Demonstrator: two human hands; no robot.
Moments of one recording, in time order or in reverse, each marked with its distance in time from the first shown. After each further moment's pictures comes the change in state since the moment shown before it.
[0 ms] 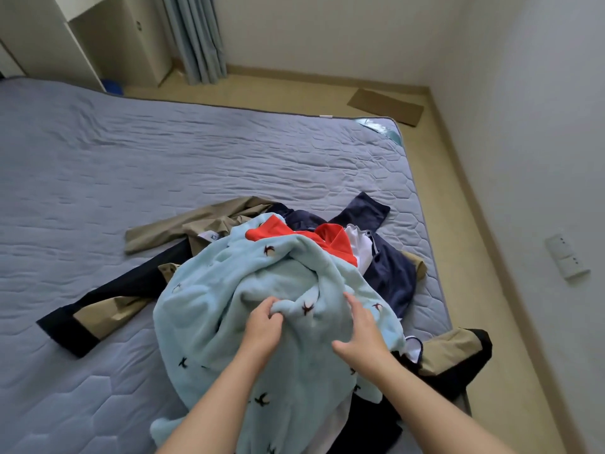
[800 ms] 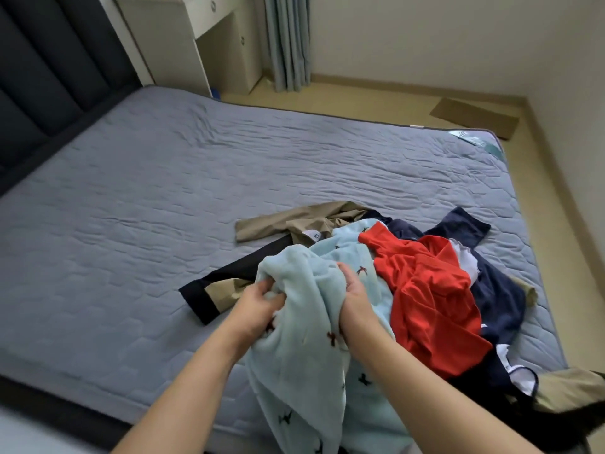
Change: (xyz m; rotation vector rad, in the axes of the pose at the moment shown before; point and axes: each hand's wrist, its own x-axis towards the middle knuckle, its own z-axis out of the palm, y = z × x) left_hand -0.057 0.004 -0.249 -0.294 -0.045 -0.045; right_hand -0.025 -0.239 0.143 0.753 -0.217 -0.158
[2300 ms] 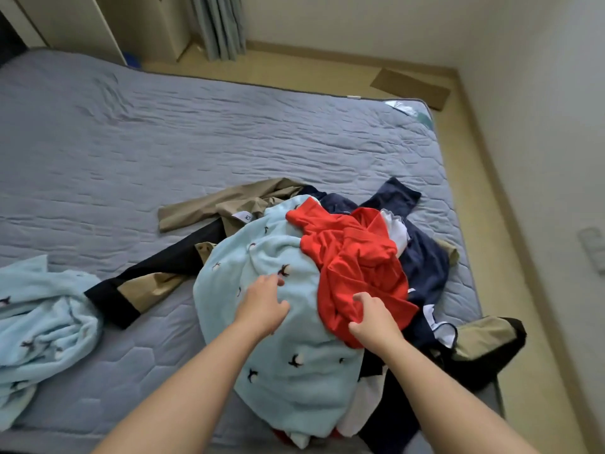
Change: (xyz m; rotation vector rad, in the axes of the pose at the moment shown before) left_hand 0.094 -0.073 0.137 0.960 -0.021 0.121; right_hand -0.017 0.093 -0.205 -1.054 0.197 0.375
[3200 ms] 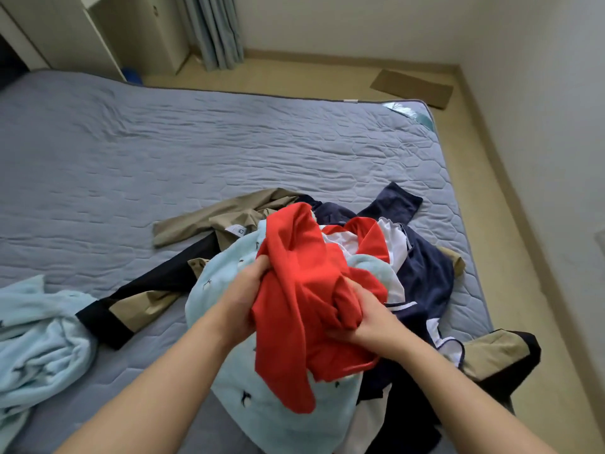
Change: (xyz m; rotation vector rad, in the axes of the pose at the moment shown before) left_hand -0.008 0.080 -0.058 -1.319 -0.185 -0.198; right_hand 0.023 0.000 -0.045 0.289 -0.039 -0.415
